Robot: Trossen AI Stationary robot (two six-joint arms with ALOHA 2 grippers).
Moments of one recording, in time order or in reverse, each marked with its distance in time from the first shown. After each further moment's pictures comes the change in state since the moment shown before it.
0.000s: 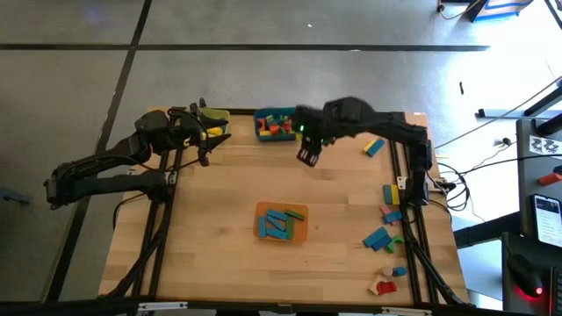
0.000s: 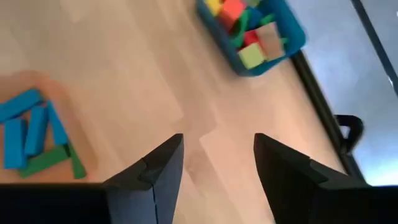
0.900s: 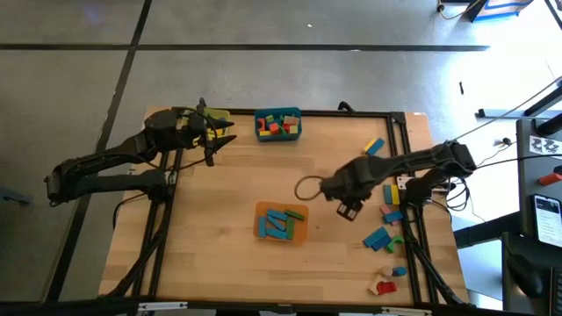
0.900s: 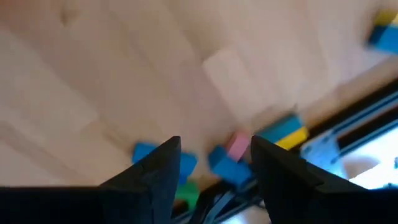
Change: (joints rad) left arm 0.000 0.066 0.000 0.011 0.000 -0.011; right arm 0.320 -0.331 -0.836 0.004 -0.265 0.481
